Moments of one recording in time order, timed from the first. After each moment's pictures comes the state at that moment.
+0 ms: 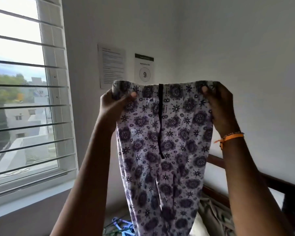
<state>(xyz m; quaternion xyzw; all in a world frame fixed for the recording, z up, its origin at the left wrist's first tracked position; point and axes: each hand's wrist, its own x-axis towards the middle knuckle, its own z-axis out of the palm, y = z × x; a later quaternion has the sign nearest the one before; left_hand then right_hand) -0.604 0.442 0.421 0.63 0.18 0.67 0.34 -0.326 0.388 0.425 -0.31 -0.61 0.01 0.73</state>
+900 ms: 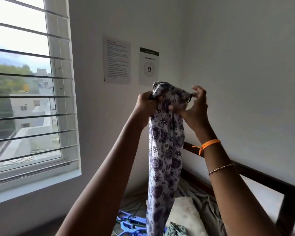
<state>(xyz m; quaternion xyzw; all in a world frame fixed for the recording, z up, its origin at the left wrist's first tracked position) -0.530 0.450 0.416 0.66 0.27 0.59 0.37 -0.377 0.410 0.397 -0.49 -0.61 -0.02 0.63</state>
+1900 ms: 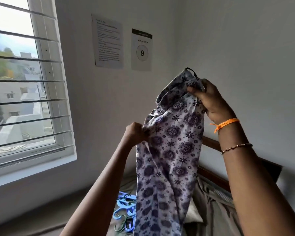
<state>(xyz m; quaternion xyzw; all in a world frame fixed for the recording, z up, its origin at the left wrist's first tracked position) -0.547 0.451 0.297 0.76 0.52 0.33 0.20 -0.315 0.391 0.398 -0.44 -0.62 0.18 0.63</state>
